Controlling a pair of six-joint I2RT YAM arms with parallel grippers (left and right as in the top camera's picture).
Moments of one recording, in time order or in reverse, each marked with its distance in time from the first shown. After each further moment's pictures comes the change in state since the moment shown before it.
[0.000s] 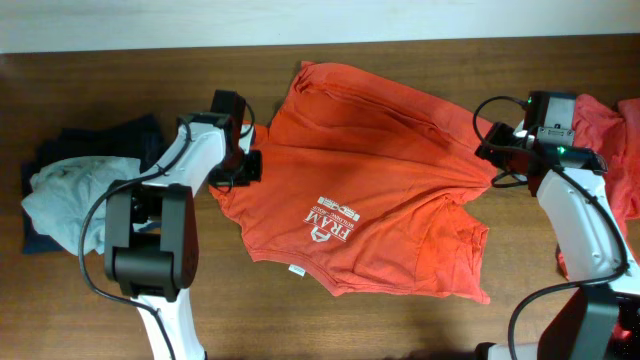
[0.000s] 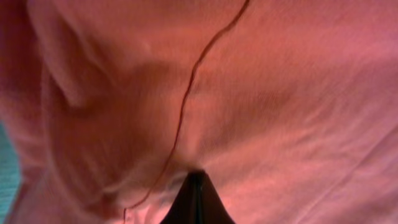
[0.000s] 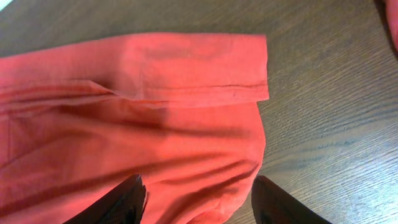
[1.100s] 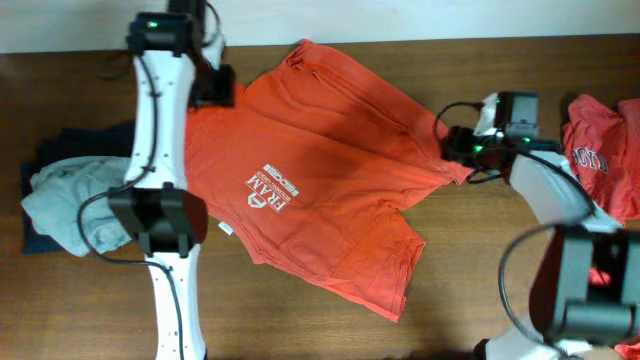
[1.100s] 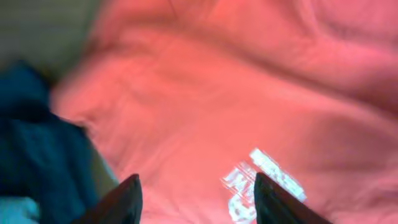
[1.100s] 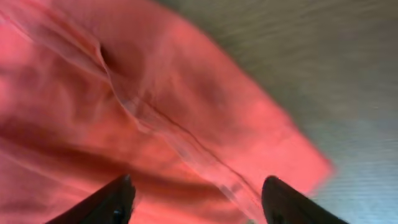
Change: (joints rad) left arm 0.062 0.341 1.210 -0.747 -0.045 0.098; right arm 0.064 0.213 0.000 0.170 -0.205 -0.194
